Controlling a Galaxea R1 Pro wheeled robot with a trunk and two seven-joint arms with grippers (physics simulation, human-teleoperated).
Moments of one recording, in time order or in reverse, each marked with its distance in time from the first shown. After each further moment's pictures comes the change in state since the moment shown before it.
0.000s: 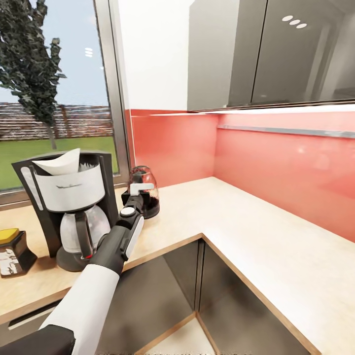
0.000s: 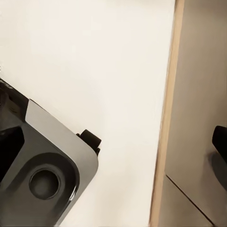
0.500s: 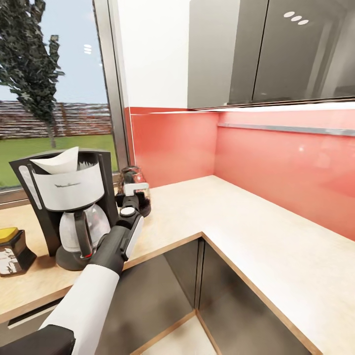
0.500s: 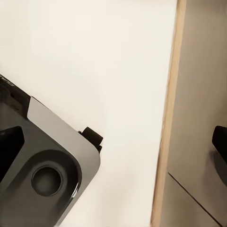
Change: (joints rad) left arm 0.000 0.000 0.000 0.000 0.003 -0.001 0.143; right arm 0.000 0.000 -0.001 0.000 0.000 0.000 0.000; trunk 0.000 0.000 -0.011
